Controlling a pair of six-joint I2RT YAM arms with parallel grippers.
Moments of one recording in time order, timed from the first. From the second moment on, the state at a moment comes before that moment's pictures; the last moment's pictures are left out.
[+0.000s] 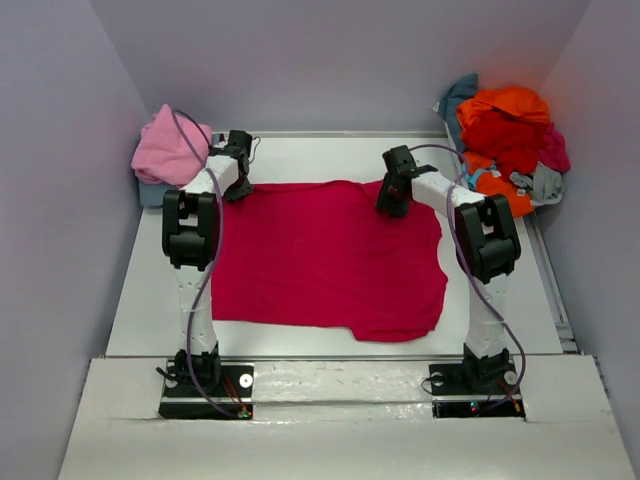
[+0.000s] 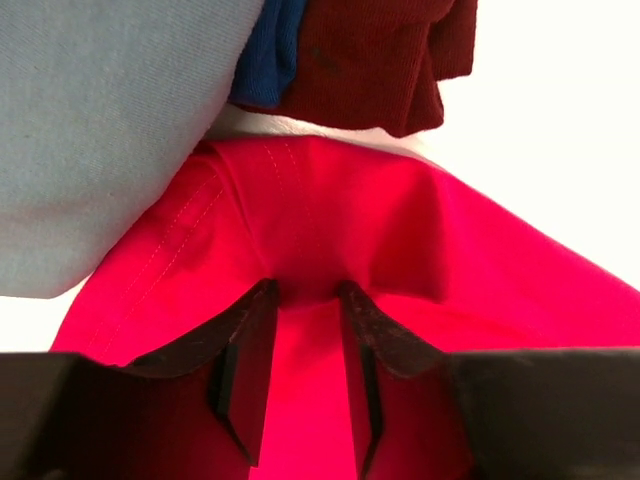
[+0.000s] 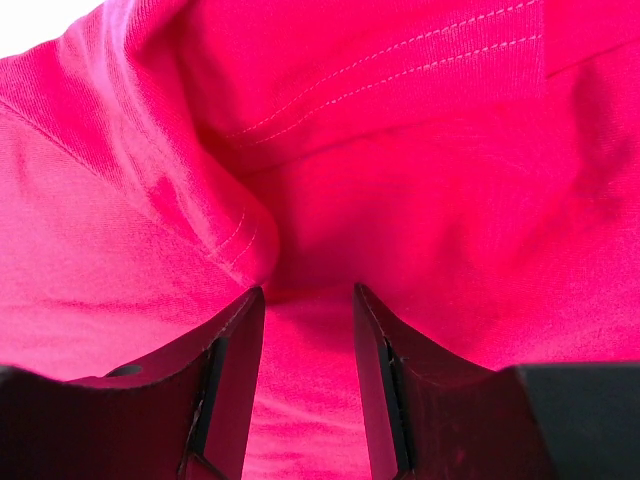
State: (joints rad) left arm -0.13 2.26 1.83 -0.72 -0.37 -0.58; right arm 0.33 2.12 1.60 -0.54 0.13 0.64
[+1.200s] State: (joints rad) left arm -0.12 2.26 1.83 -0.71 -0.37 -0.58; right arm 0.33 2.13 1.80 -0.58 0.16 0.63
